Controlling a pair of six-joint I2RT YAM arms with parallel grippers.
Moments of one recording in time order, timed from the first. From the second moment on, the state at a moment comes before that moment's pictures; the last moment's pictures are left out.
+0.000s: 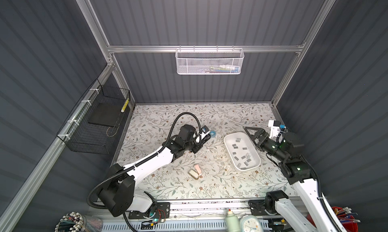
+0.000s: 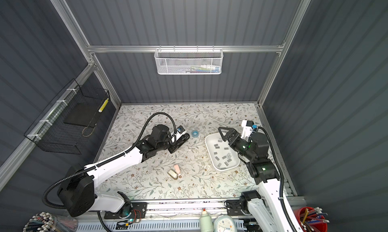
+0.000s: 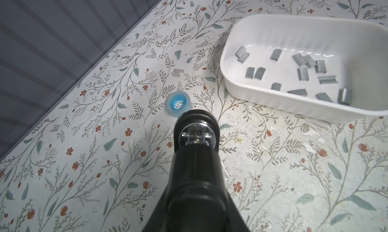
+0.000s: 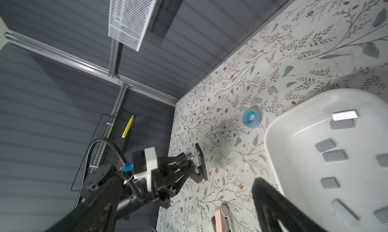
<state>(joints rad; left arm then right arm) -0.72 1.41 0.94 -0.17 0.12 0.32 0.14 0.78 0.73 -0.22 -0.44 0.89</state>
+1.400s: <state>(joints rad) -0.72 1.39 0.90 -0.12 0.33 0.38 0.52 1.40 0.79 0.07 -0.44 0.62</state>
